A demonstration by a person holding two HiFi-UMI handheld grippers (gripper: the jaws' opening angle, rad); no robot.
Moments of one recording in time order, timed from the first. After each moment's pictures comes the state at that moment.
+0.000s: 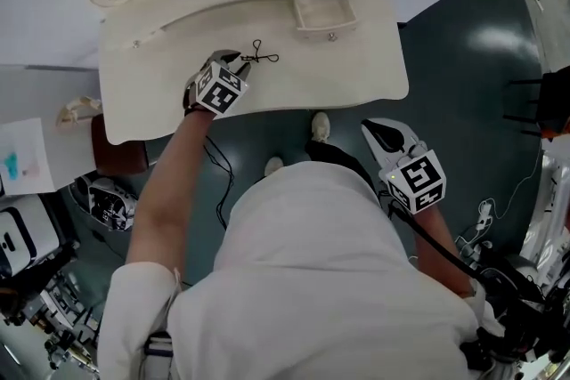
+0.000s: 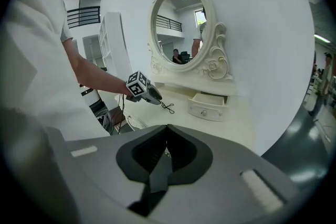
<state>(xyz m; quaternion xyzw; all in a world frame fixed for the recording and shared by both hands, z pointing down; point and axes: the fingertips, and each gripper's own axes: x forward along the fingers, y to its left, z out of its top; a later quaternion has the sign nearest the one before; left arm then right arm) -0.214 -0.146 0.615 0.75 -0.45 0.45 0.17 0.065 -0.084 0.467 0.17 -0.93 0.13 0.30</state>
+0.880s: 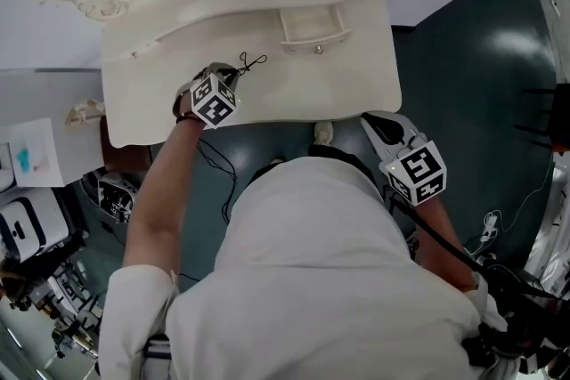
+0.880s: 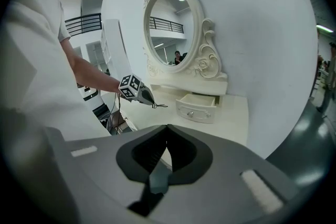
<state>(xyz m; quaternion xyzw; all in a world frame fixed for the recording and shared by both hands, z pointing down) -0.202 -0.149 0.625 0.71 -0.40 0.56 0.14 0.096 -0.148 0.482 0.14 -0.94 0.15 0.28</state>
